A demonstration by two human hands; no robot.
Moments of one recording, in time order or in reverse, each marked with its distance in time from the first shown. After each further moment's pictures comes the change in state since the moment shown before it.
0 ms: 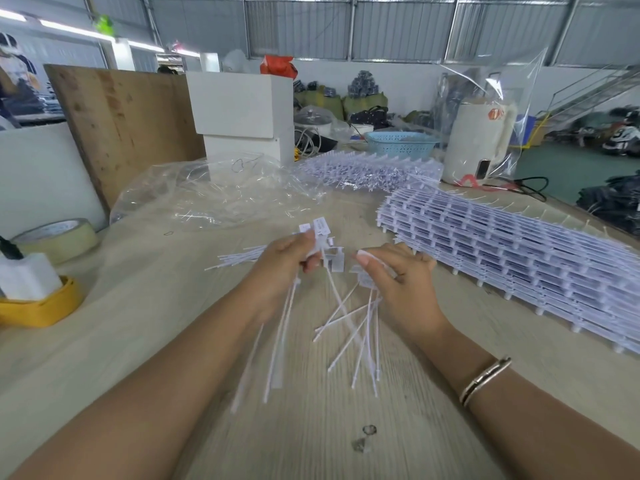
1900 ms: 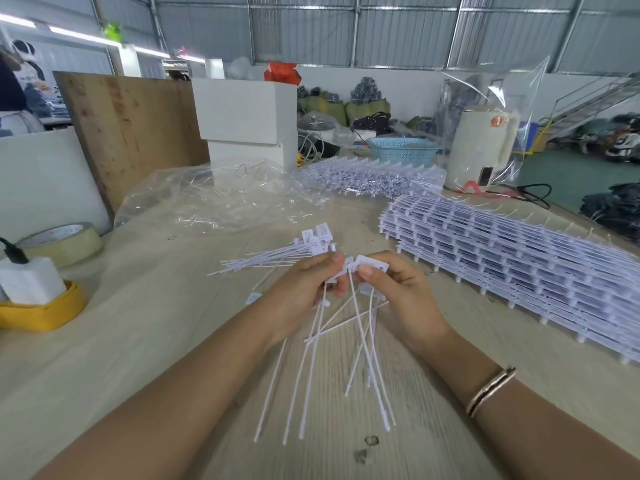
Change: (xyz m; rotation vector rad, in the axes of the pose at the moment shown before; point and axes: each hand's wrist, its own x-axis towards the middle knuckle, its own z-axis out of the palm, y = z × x) left_hand -0.017 0.011 0.019 -0.174 -0.212 -0.086; right_hand 0.002 0.005 0.009 0.768 -0.121 0.195
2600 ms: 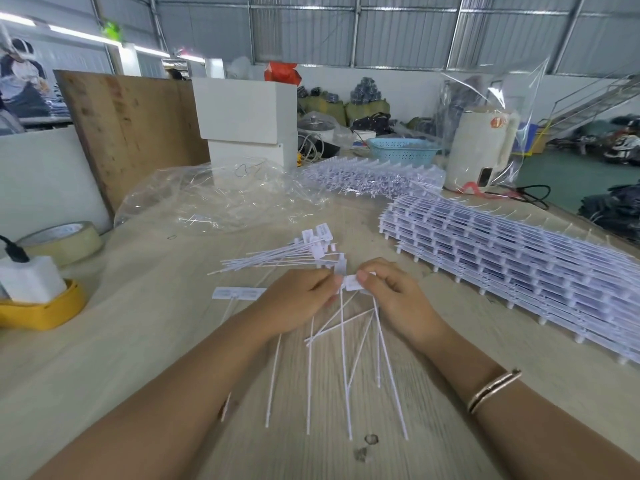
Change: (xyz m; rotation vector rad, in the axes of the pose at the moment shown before) left_hand 0.004 -0.011 -0.017 0.810 -0.020 0.140; right_hand 0.002 0.002 -0.009 -0.601 -0.026 0.110
